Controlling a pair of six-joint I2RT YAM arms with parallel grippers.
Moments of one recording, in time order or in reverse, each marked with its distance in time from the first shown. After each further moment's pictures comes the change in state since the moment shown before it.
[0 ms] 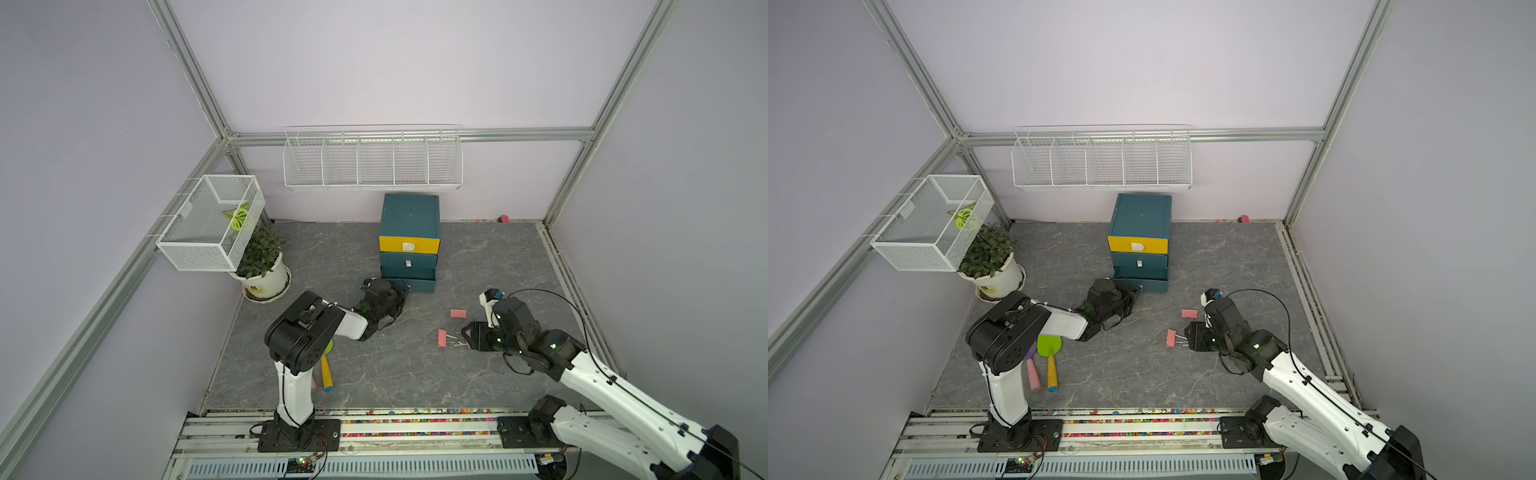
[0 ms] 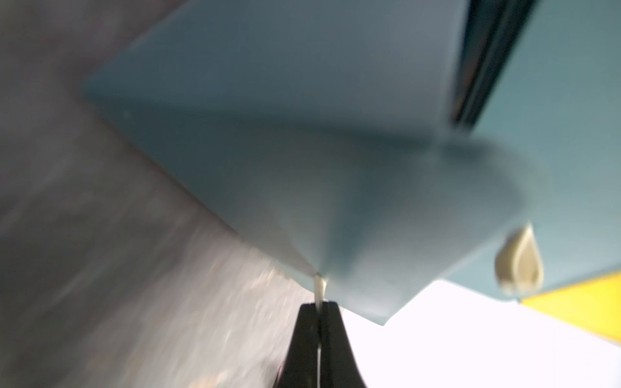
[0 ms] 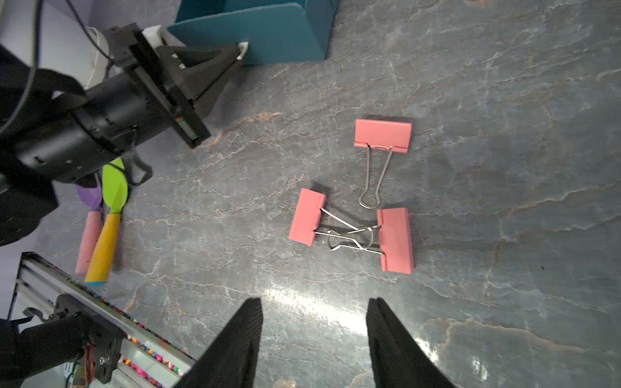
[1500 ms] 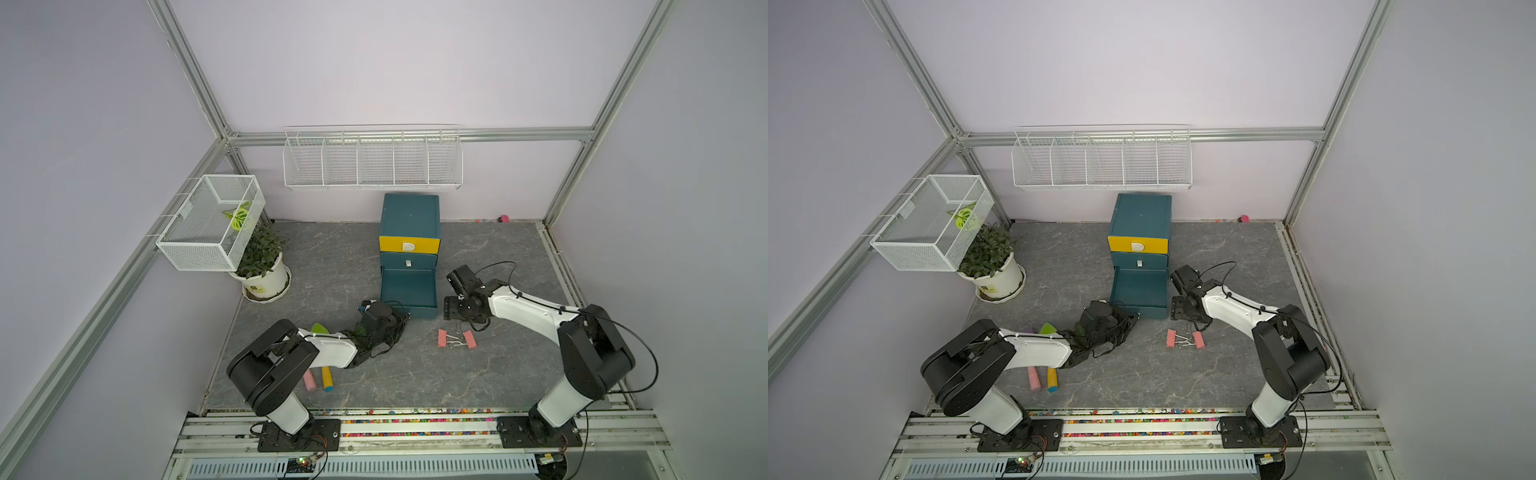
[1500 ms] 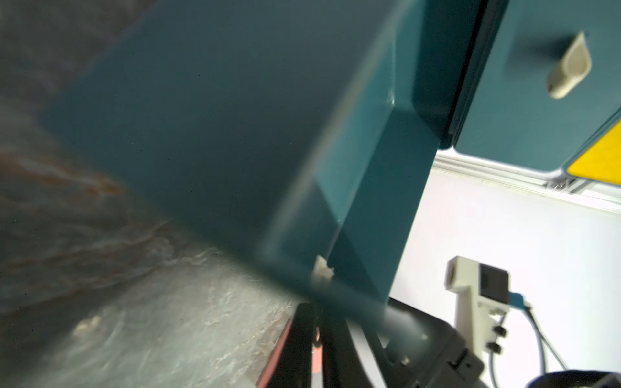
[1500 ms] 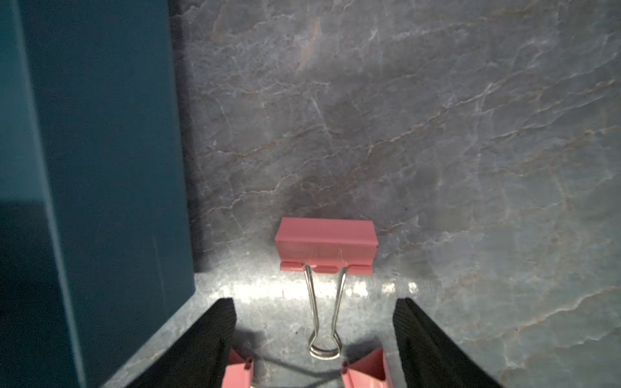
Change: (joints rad) left arm -0.136 -0.276 -0.214 -0.163 -0.058 -0.021; right arm -0.088 0.779 0.366 0.028 0.142 0.024
